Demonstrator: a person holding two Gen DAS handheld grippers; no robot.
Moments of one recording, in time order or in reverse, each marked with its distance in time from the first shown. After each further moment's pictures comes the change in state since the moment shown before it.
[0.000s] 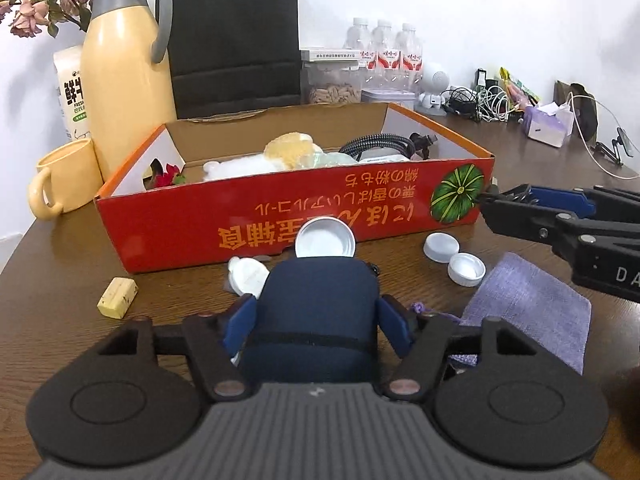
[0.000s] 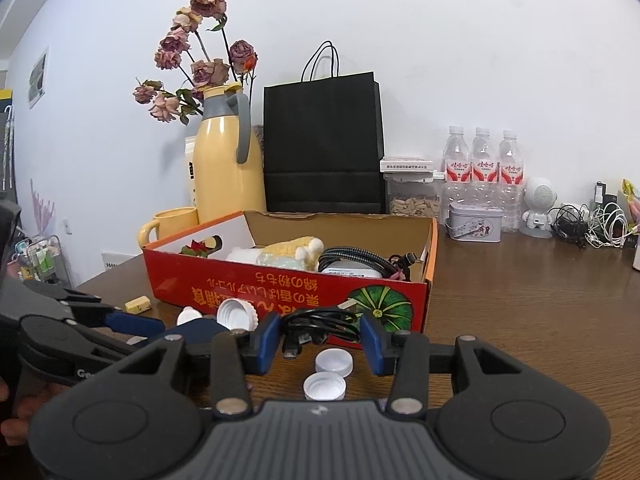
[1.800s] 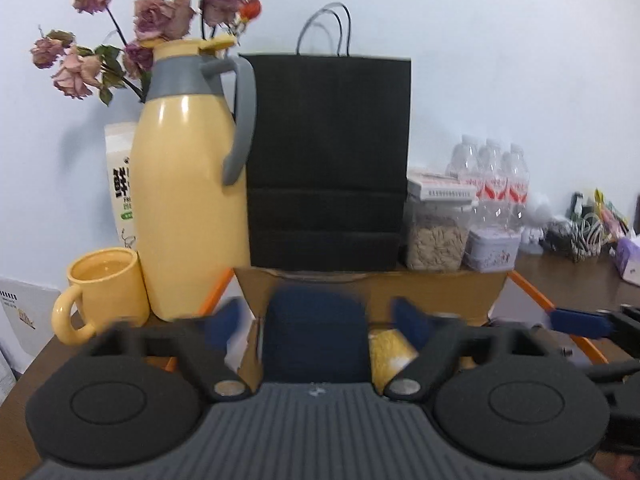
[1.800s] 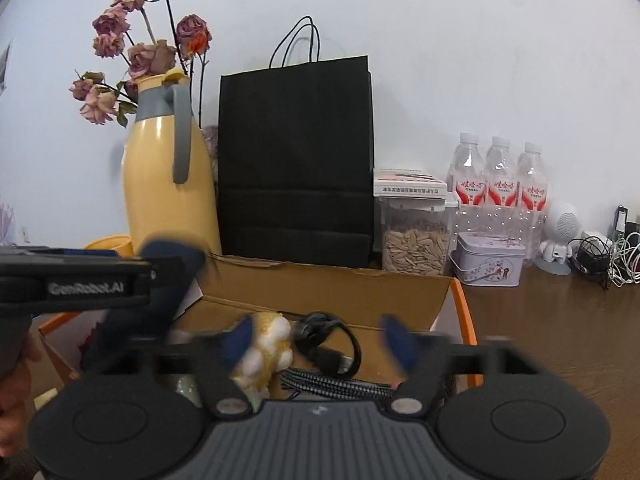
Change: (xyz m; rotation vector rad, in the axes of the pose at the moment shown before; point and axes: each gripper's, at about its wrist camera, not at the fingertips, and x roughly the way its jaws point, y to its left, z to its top) left arm 0.061 0.059 0.114 -0.155 -0.293 0.197; right arm 0.148 -0.014 0.079 -0.004 0.015 -0.087
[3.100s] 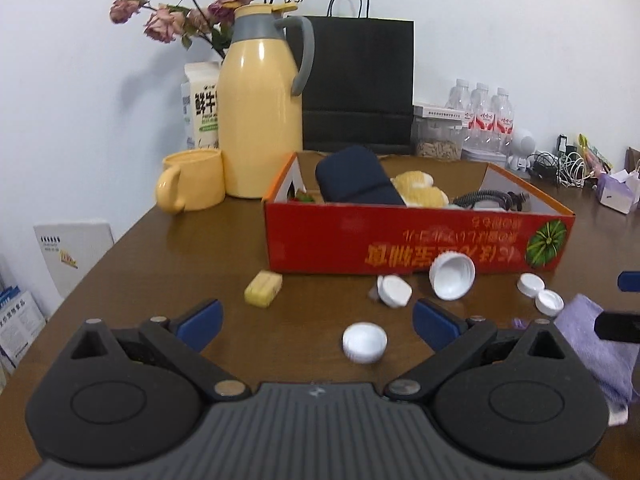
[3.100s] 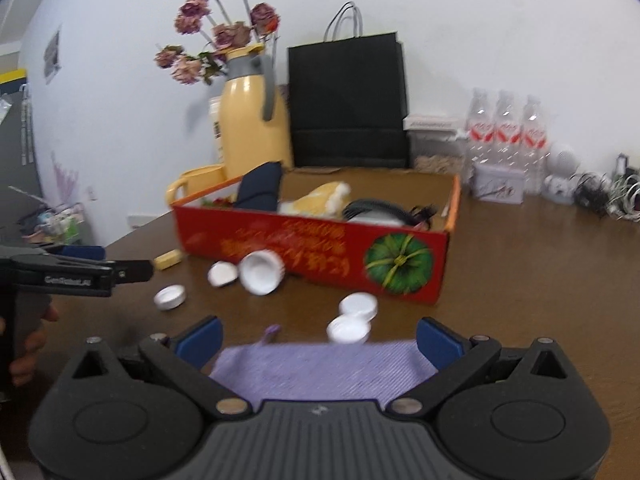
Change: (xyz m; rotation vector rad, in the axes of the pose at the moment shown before) left arm -0.149 0.041 -0.103 0.015 0.141 0.034; right arm -0.163 -0.004 -0.089 -0.013 0.136 0.189
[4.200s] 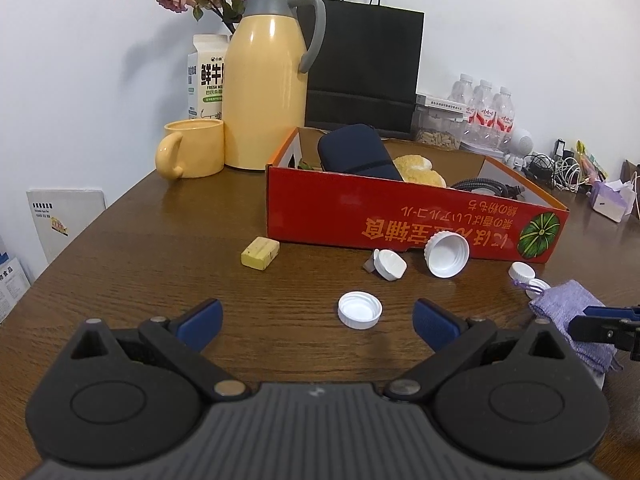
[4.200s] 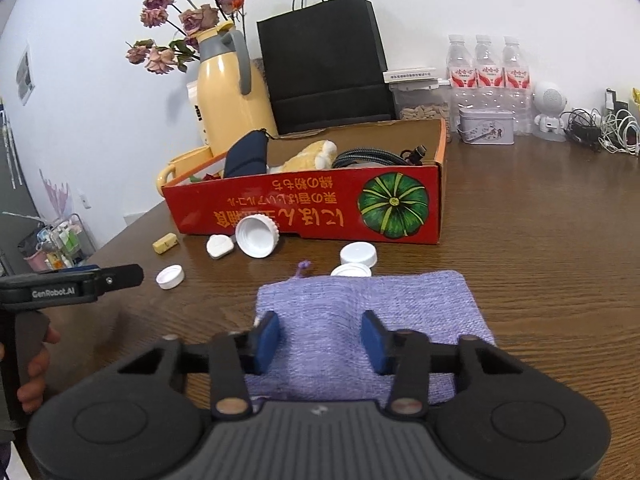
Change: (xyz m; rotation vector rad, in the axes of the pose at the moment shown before) left arm -0.002 0.007 -0.013 -0.069 0.047 -0.034; right arm 0.005 -0.007 -0.014 0.142 0.070 0.006
